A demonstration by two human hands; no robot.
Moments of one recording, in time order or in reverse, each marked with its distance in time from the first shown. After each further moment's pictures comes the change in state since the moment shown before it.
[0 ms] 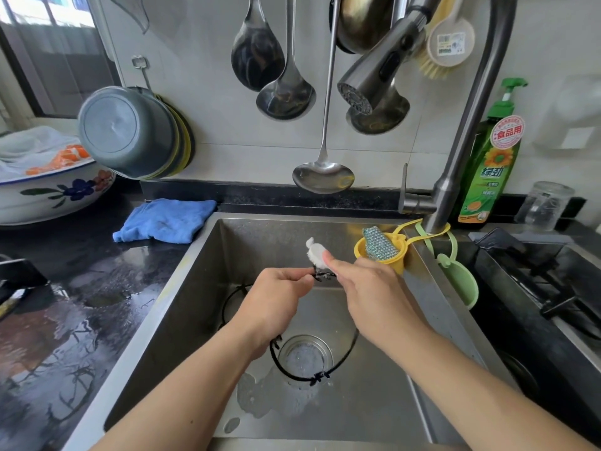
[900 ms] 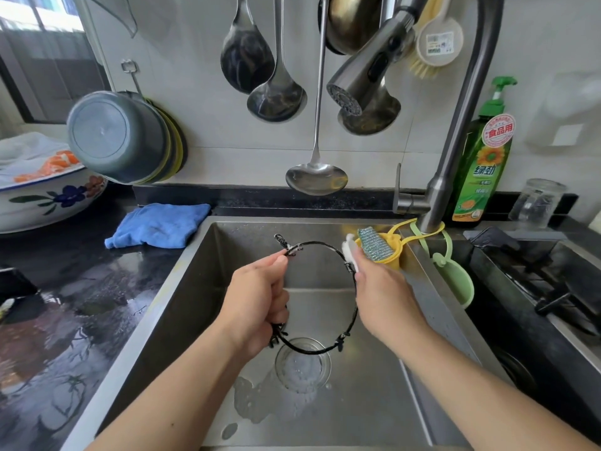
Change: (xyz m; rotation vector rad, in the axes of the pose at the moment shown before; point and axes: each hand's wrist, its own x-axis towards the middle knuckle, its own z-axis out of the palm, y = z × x) left_hand 0.009 -0.004 -0.004 -0.465 0.001 -0.016; right_hand 0.001 0.012 -0.005 0.058 -0.031 0.274
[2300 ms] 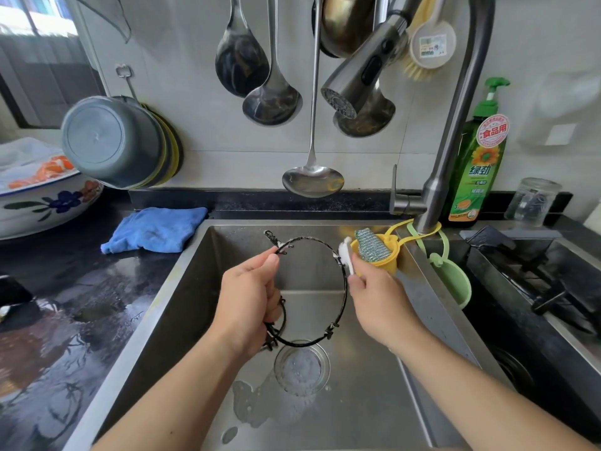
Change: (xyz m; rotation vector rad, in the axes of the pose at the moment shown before) left_hand -0.002 0.003 0.000 -0.006 0.085 0.106; right_hand 0.004 0.002 0.008 0.270 -0.039 0.081
